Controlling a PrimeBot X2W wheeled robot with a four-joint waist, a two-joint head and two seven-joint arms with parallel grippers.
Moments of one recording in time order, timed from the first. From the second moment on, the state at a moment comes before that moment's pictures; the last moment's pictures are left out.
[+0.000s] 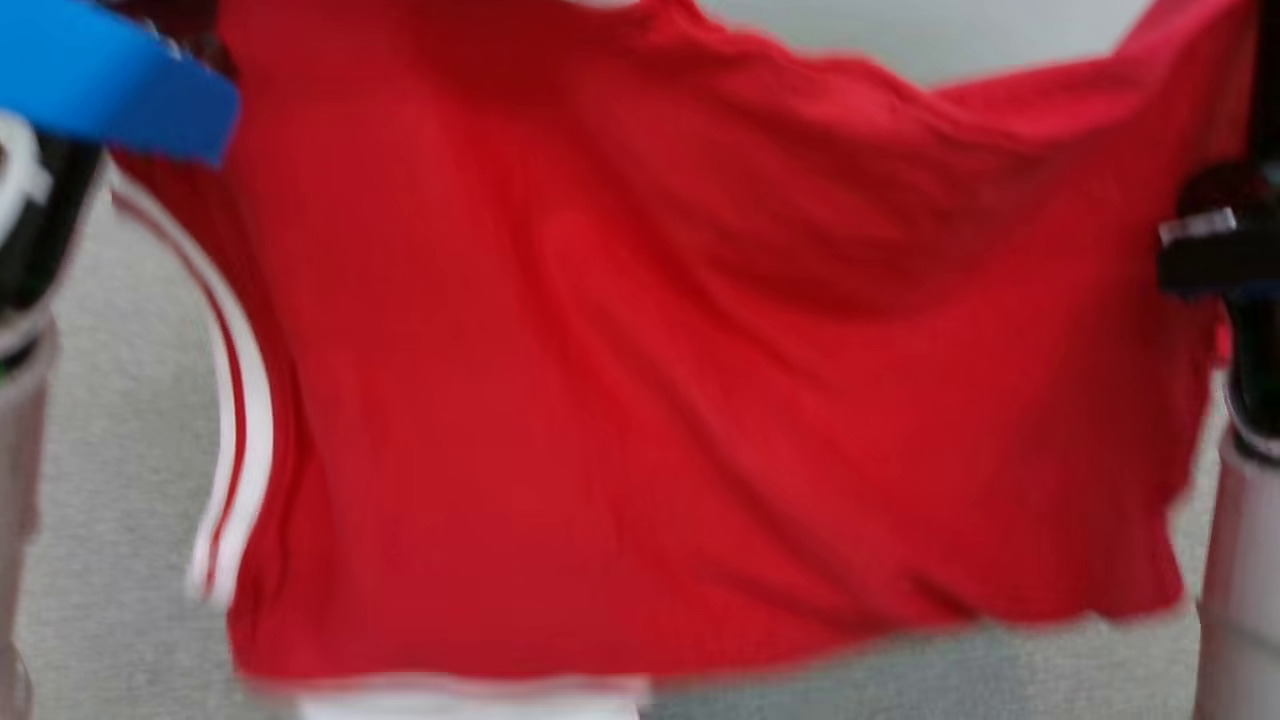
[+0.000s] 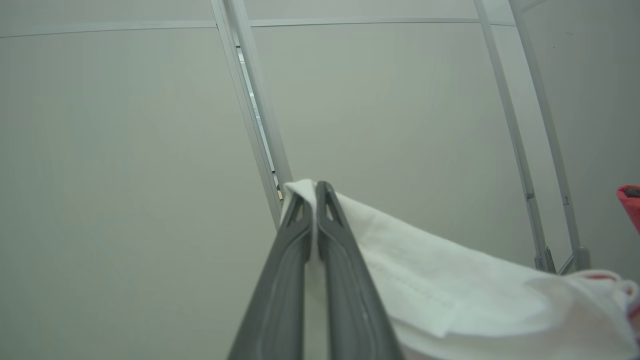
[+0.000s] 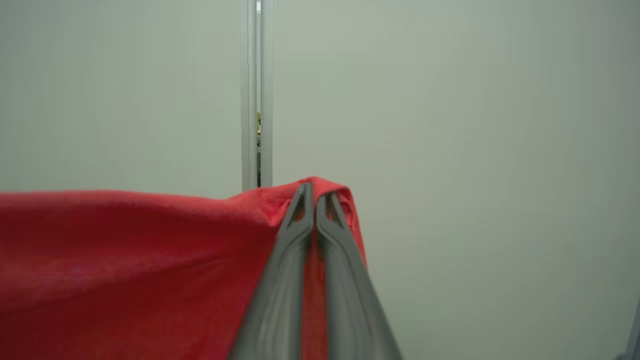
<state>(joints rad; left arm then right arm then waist) -0.96 0.45 -0.27 -0.22 -0.46 -0.09 0.37 -0.62 -0.10 -0.12 -0.18 0.19 0.13 0.16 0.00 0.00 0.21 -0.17</state>
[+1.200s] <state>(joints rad) -1.04 0.32 -0.30 0.37 -0.52 -0.11 -0.04 -1.20 -0.05 -0.27 0.93 -0.15 0.13 -0.26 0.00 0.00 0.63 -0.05</state>
